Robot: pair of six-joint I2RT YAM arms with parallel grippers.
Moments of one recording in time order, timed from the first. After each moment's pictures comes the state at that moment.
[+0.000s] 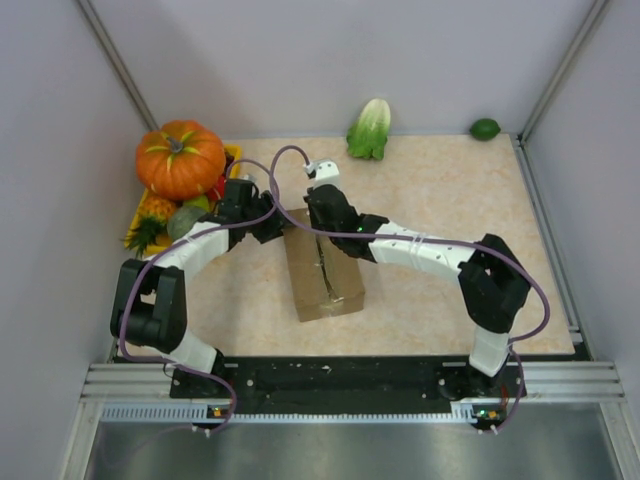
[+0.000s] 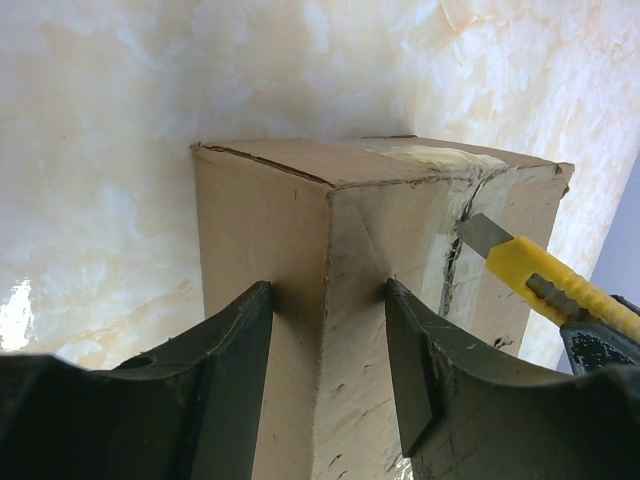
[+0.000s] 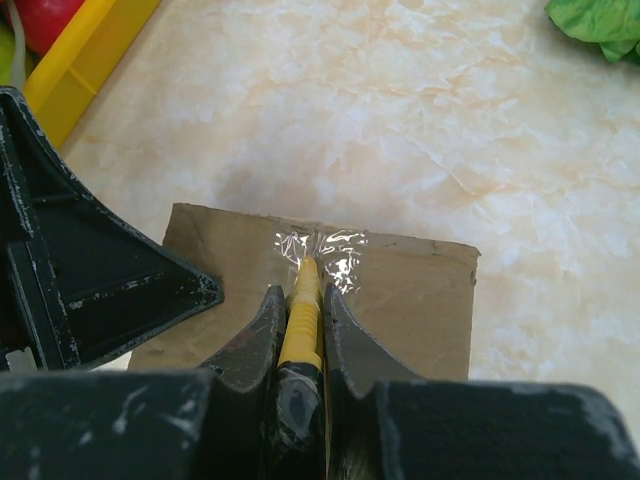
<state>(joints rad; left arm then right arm) -0.24 1.55 0.96 -0.17 0.28 -0.78 0.92 1.81 1.36 -0.01 0.48 0.29</state>
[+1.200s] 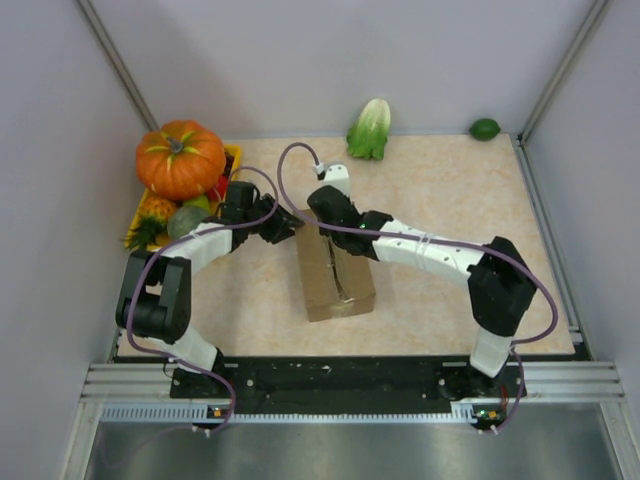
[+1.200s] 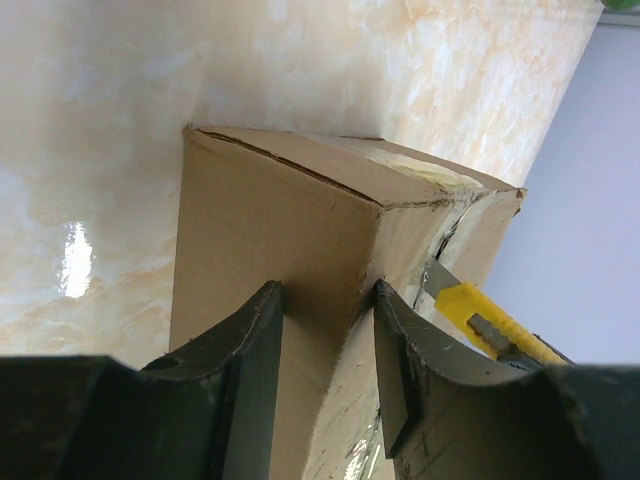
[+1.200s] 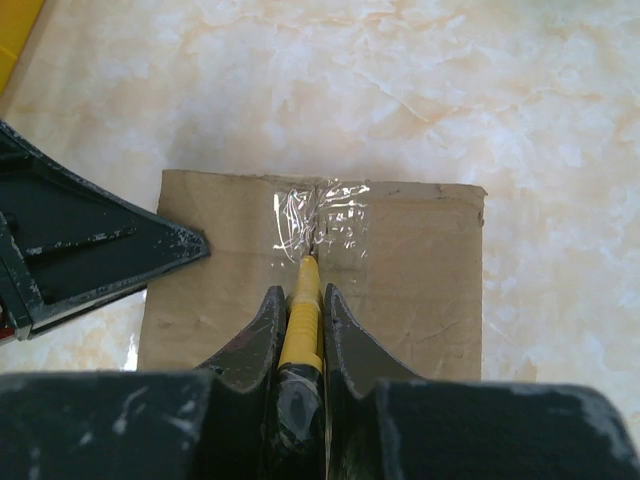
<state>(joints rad) -0.23 1.61 0.93 -0.05 0.40 -1.02 0.93 1.79 1.41 -0.26 0.56 0.43</state>
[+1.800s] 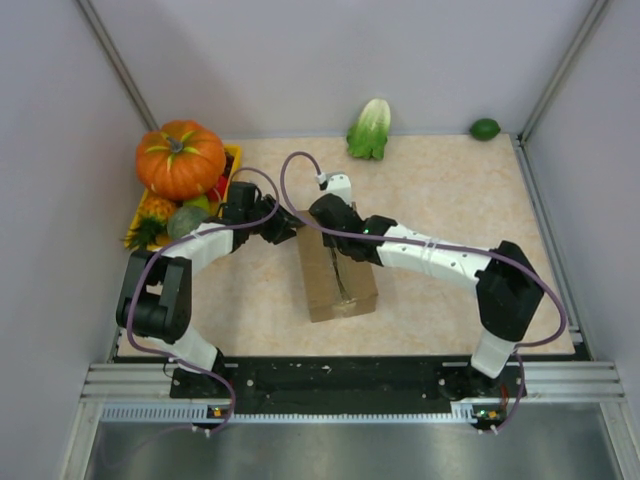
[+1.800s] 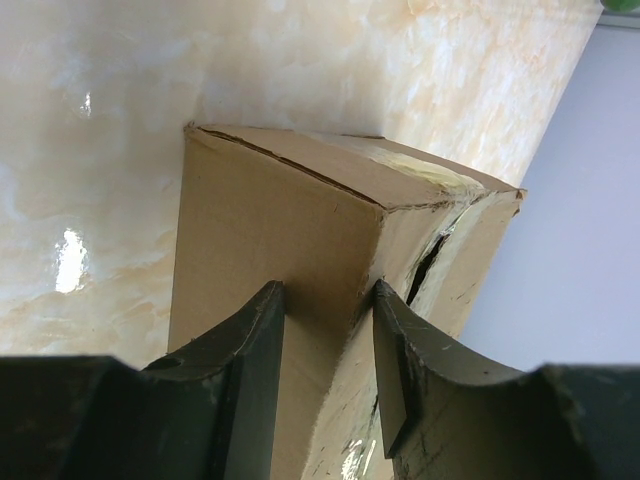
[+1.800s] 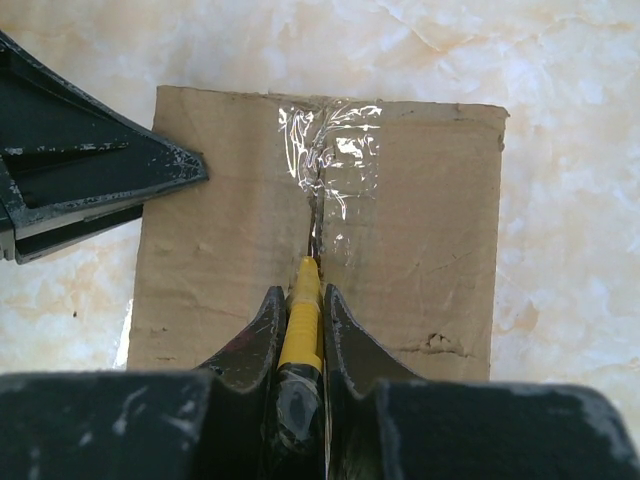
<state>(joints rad) -0.24 1.61 0.93 -0.05 0.40 -1.04 0.96 1.73 1.36 -0.36 0.51 0.48</state>
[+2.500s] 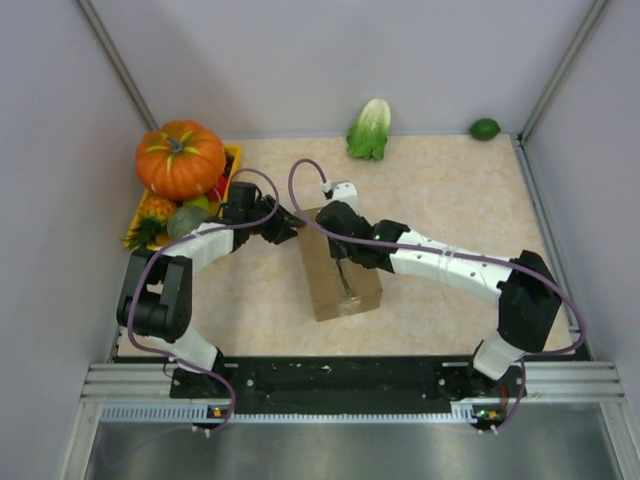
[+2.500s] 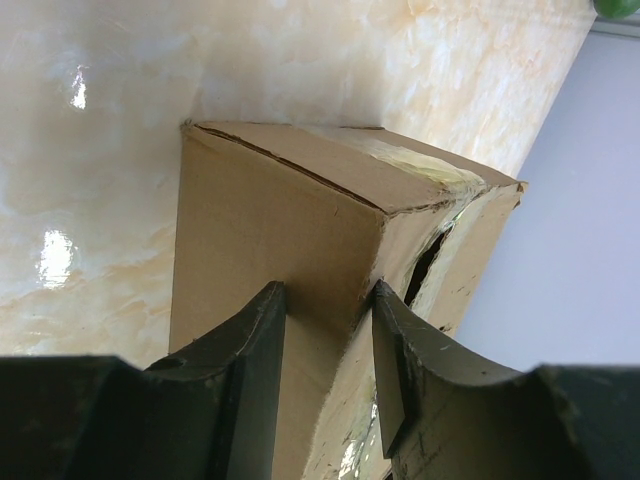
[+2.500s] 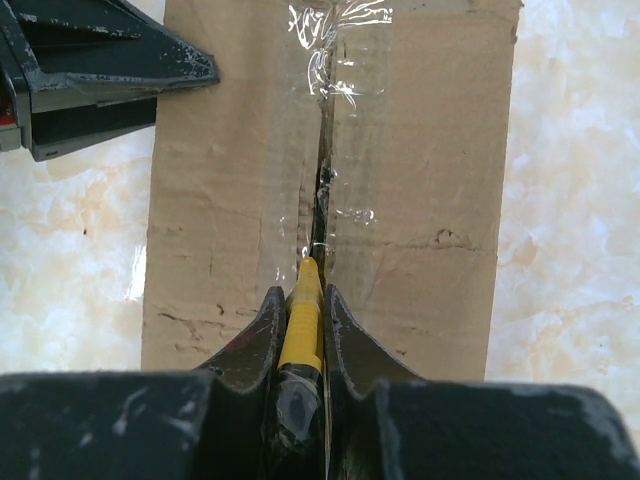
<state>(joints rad) -0.24 1.62 0.93 -0.05 0.40 -1.07 0.99 1.63 1.32 -0.49 0.46 0.52</state>
